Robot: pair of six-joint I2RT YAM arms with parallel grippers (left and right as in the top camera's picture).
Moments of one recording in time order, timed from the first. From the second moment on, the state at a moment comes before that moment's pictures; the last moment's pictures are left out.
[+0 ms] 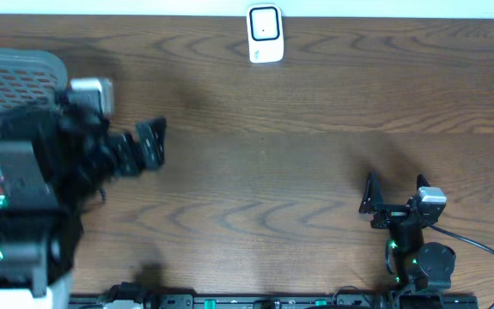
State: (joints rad) left arm -0.01 1.05 1.52 -1.10 0.22 -0.20; right arm -0.01 0.01 0.01 -0.07 -0.03 0.18
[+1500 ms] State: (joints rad) left arm 0.72 1.50 1.41 -1.19 -0.20 -0.66; right arm -0.01 0.01 0.01 -0.07 -0.03 0.18
